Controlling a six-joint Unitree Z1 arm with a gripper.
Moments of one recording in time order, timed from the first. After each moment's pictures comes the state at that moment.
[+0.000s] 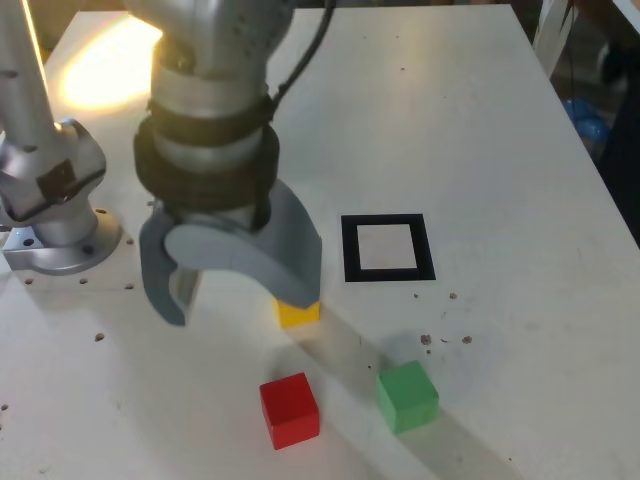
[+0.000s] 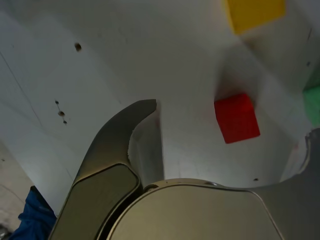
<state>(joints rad) -0.71 1.81 -1.49 1.36 -0.09 -0.65</state>
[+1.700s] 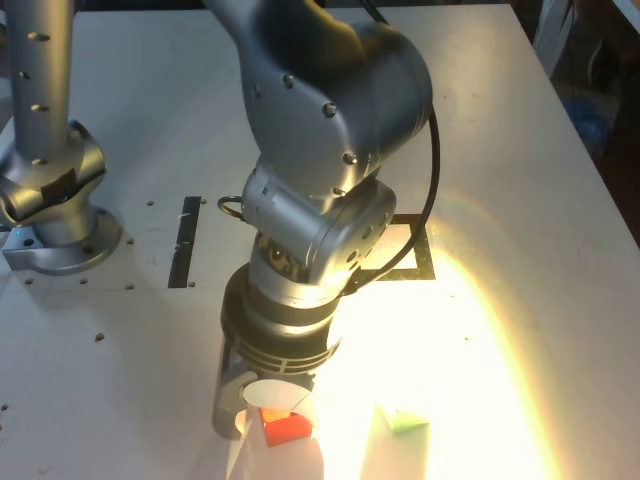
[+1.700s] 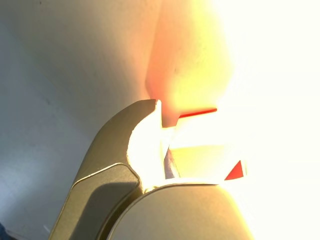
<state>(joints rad) -0.70 2.08 -1.44 1.11 -0.12 -0.70</state>
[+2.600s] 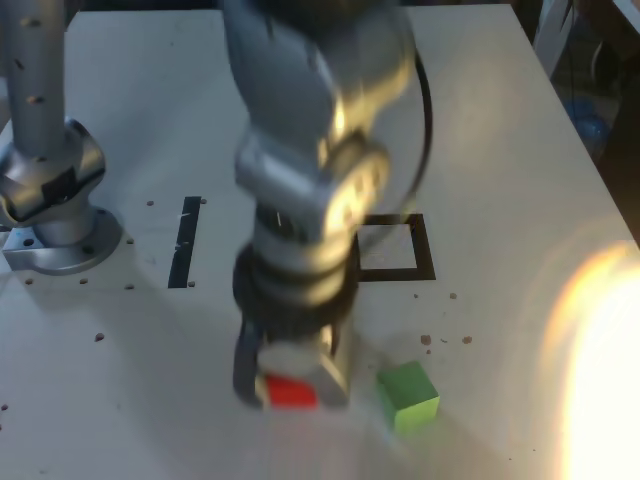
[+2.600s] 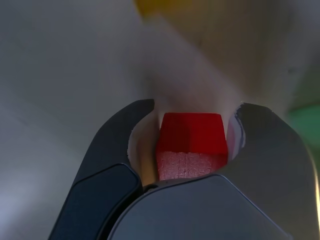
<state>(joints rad) -0.66 1.98 -1.39 1.08 -0.03 -0.59</state>
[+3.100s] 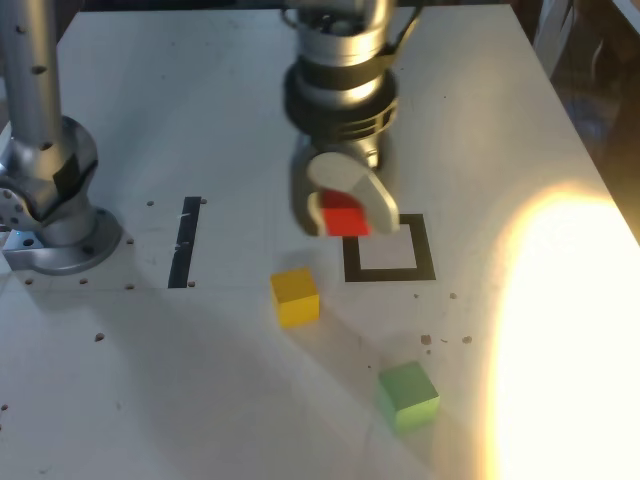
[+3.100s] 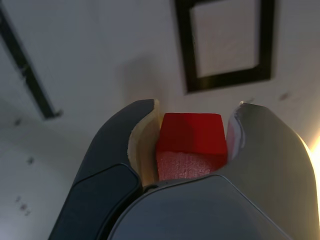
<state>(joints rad) -0.30 1.87 -1.48 1.20 0.13 -0.18</state>
